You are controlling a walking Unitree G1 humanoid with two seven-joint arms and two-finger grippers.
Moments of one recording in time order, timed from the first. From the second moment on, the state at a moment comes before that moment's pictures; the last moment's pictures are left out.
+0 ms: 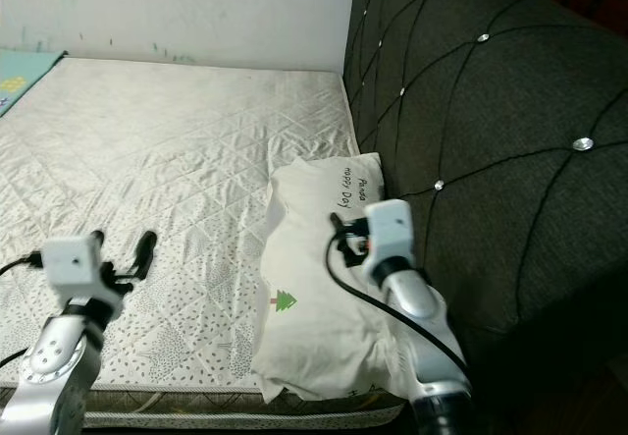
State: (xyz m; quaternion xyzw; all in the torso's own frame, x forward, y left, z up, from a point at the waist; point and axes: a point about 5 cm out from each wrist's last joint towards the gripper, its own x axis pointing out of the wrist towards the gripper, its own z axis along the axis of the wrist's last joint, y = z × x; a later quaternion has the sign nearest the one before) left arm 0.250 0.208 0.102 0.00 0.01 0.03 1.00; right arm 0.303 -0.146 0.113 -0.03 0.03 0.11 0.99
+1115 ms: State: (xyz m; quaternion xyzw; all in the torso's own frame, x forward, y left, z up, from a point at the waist) left arm 0.213 0.230 0.075 0.03 0.05 0.06 1.00; right arm 0.272 -0.173 0.100 -0.05 0.00 0.09 0.99
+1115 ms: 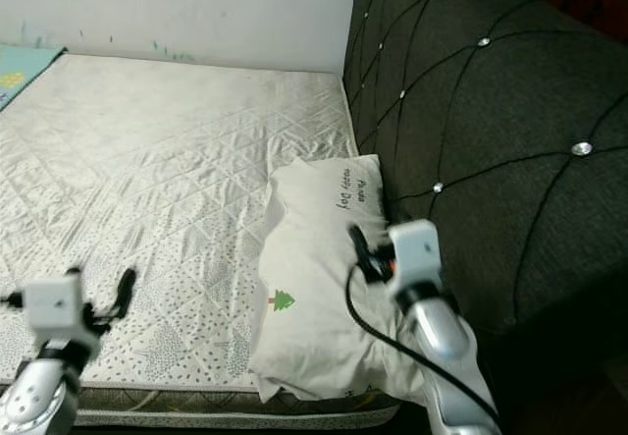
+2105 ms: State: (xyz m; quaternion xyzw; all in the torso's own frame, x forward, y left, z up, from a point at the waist) left arm 0.236 0.210 0.092 0.01 0.01 0.01 1.00; right arm 0.282 -0.171 0.104 -0.03 0.00 0.07 1.00
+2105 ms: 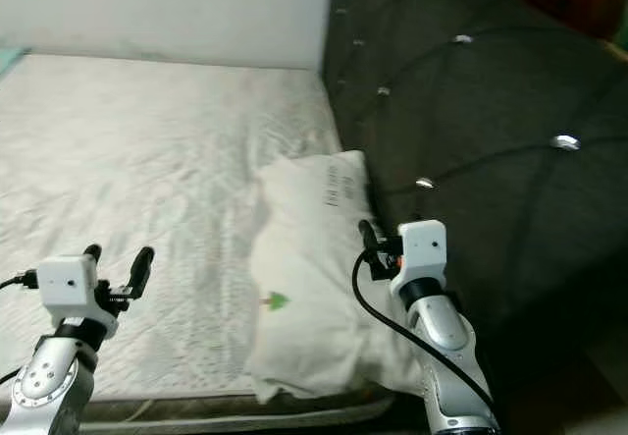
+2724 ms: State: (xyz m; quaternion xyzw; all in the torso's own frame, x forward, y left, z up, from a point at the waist) left arm 0.241 0.203 0.093 0.00 0.01 0.00 1.00; right arm 0.289 -0.170 0.101 -0.03 0.01 0.06 1.00
